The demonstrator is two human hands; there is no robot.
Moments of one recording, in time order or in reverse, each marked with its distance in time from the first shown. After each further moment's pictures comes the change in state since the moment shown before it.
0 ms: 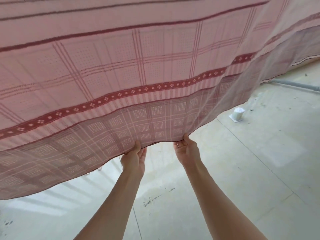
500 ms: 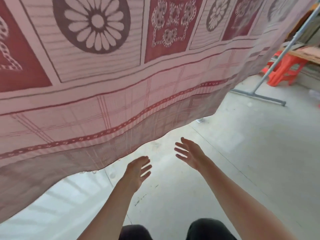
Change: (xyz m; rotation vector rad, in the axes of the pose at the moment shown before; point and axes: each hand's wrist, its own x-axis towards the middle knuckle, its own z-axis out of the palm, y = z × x) left_hand -0.033 0.031 -0.005 0.569 -0.304 -0.433; right_hand -0.082 -0.060 0.032 -0.798 0.242 -0.052
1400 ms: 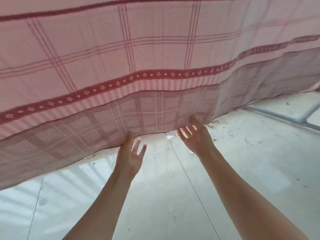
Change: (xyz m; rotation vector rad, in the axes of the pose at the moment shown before) left_hand 0.199 -0.013 0.278 -0.553 0.076 0.549; right_hand 0.269 -0.188 -0.158 0.408 -0.399 -0.030
